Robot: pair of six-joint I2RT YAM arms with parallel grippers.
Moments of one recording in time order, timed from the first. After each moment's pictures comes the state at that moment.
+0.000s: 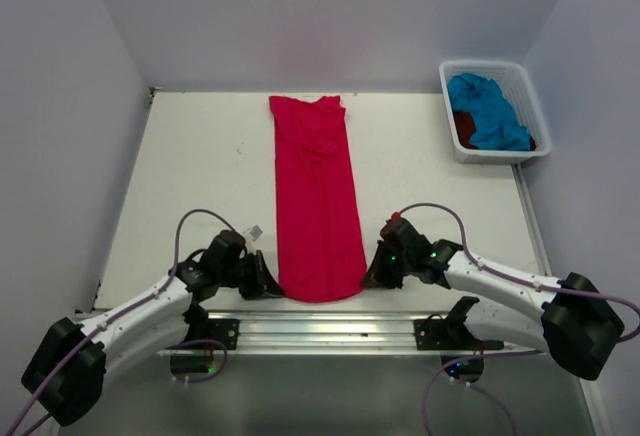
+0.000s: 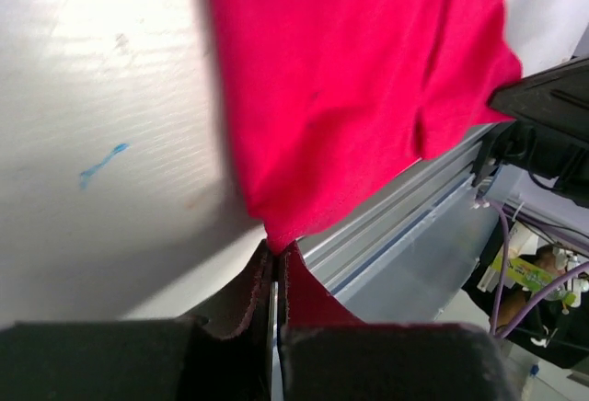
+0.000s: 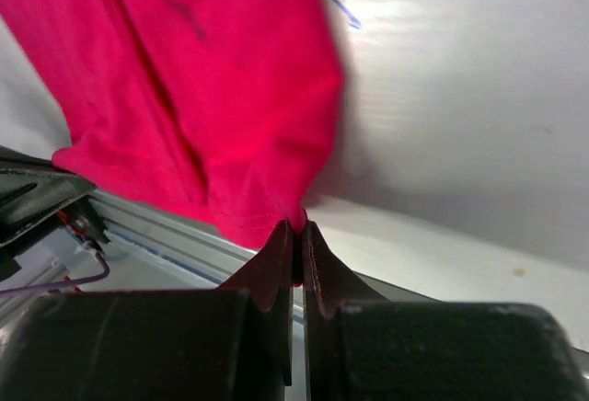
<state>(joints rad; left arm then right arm) -0.61 0.80 0.17 -0.27 0.45 -0.95 0.81 1.06 0.41 -0.39 -0.17 1.13</state>
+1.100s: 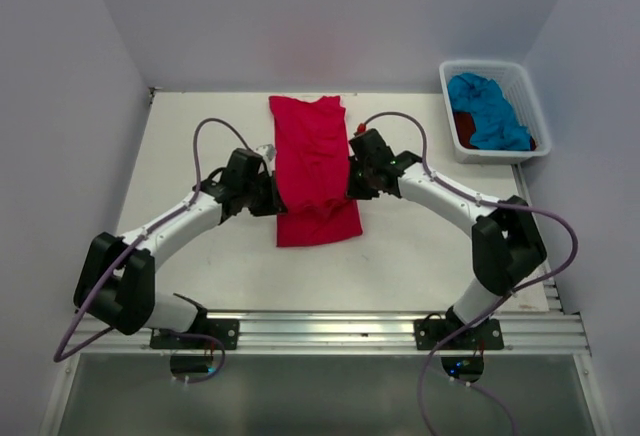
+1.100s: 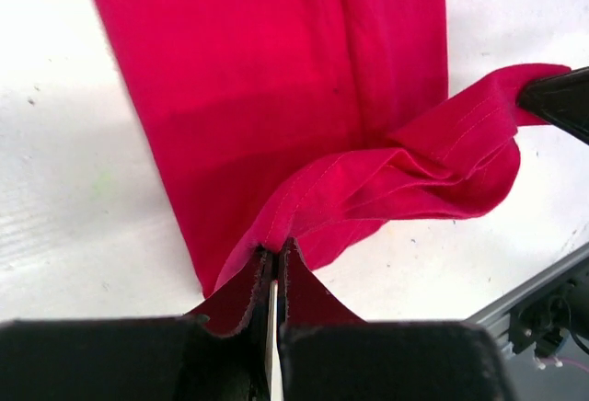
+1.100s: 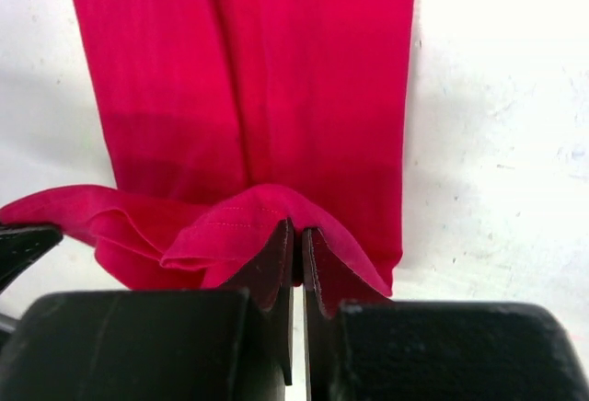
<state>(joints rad) -0.45 1.38 0.86 -0.36 0.21 -0.54 0.61 1.65 1.22 -0.53 0.04 0.65</state>
